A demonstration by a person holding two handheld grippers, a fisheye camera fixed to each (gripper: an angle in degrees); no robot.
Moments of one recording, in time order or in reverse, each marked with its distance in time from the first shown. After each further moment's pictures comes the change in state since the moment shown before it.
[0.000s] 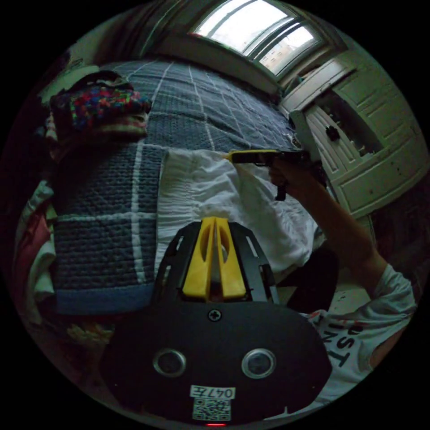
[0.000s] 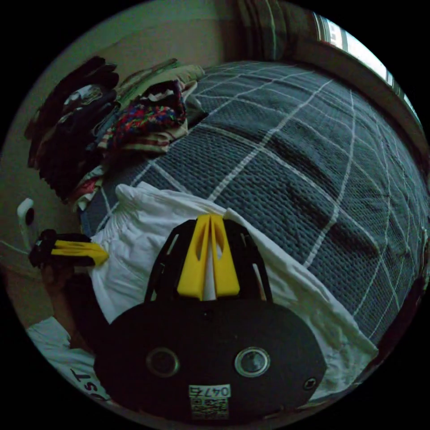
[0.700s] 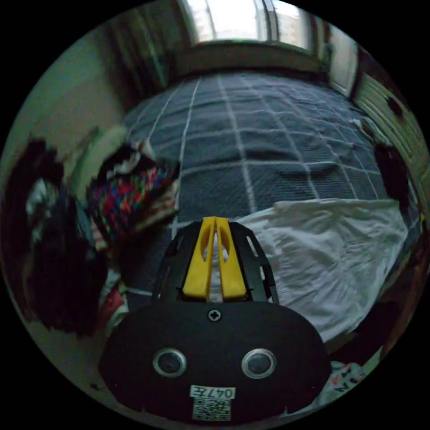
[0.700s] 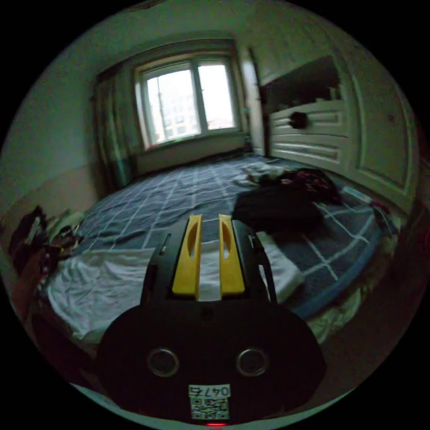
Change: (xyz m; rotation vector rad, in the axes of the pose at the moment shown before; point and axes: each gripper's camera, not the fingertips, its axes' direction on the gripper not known) left arm 0.239 -0.243 0.096 -0.014 -0.620 0.070; right arm 0.219 0.505 -0.321 0.779 0.540 0.591
